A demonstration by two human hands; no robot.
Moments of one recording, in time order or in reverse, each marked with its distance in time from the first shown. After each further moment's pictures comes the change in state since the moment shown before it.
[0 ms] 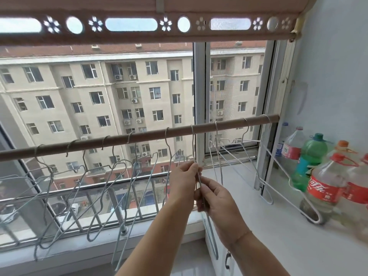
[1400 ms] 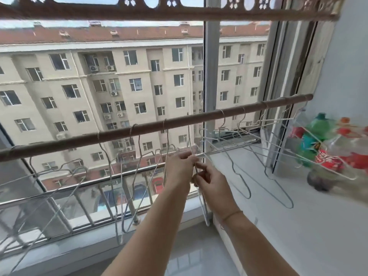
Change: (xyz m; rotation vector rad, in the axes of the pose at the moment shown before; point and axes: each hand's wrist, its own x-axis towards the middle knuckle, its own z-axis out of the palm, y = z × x) left_hand 0.034 0.020 -0.156 0.137 -0.064 0.005; right_hand 0.006 0.064 0.148 -0.418 0.192 -0.153
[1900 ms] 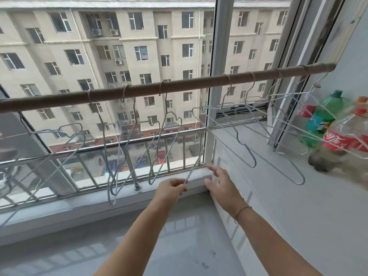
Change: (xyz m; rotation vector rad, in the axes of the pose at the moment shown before) left_hand -0.042 -0.130 -0.047 0.262 -0.104 -0.253; right_hand -0.026 0.109 -0.048 -0.319 -0.184 0.147
